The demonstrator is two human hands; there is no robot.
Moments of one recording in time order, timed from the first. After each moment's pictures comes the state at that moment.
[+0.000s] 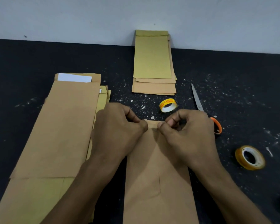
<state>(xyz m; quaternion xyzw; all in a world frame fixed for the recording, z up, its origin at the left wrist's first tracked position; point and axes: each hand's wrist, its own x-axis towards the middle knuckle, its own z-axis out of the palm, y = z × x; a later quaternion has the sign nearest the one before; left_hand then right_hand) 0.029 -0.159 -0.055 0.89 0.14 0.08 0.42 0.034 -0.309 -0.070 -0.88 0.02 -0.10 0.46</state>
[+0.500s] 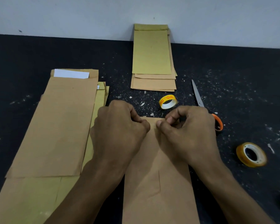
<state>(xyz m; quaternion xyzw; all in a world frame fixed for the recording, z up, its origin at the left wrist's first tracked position) 0.024 -0.169 -0.054 0.92 0.16 0.10 0.35 0.035 -0.311 -0.071 -0.90 0.02 -0.09 0.43</state>
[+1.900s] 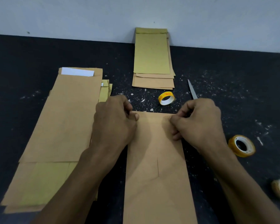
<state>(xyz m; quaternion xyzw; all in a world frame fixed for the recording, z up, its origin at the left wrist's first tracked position) 0.023 -0.150 -0.063 0.91 0.11 0.11 0.38 0.034 -0.325 -0.052 -0.88 0.10 0.00 0.46</state>
